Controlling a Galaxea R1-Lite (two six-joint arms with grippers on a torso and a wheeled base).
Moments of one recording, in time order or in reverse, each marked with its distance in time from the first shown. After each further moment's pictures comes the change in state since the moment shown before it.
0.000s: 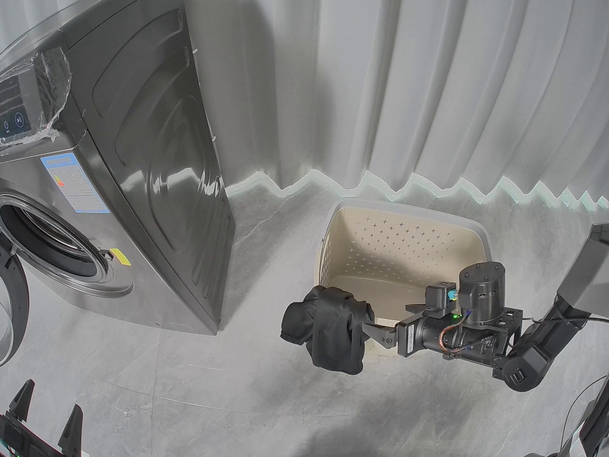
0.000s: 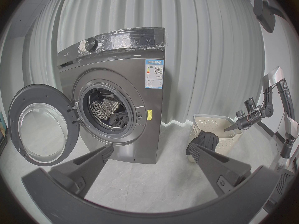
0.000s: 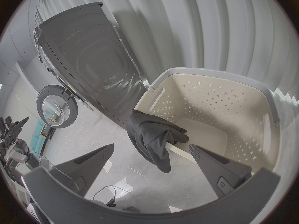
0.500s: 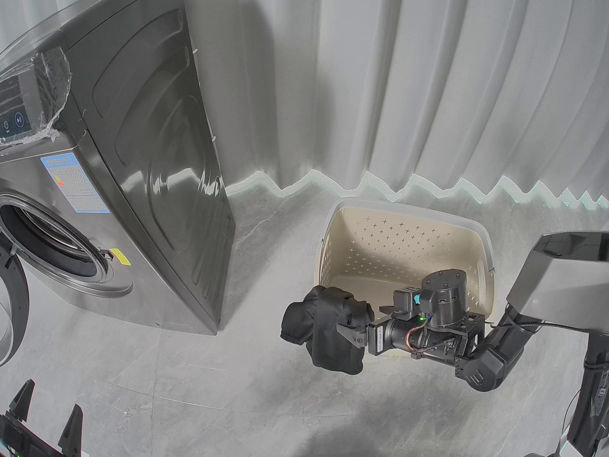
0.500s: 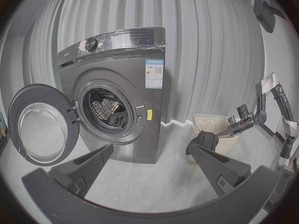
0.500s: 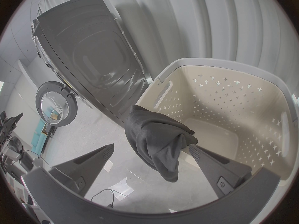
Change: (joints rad) left arm 0.000 0.000 0.000 0.000 0.000 0.000; right arm 0.028 0.195 -0.146 -0.060 0.007 -0.002
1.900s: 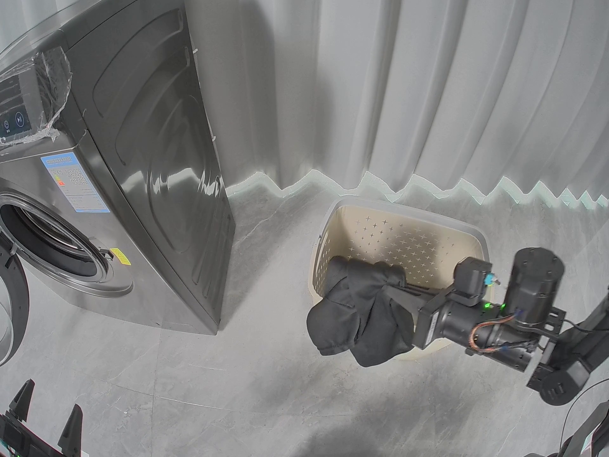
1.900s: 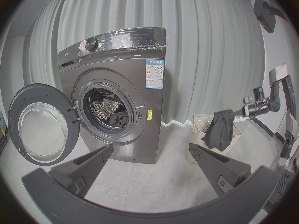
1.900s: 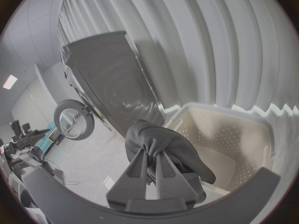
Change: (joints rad) left arm 0.000 0.000 0.000 0.000 0.001 -0.002; right arm 0.064 -0.405 0.239 -0.109 -0.009 -0.017
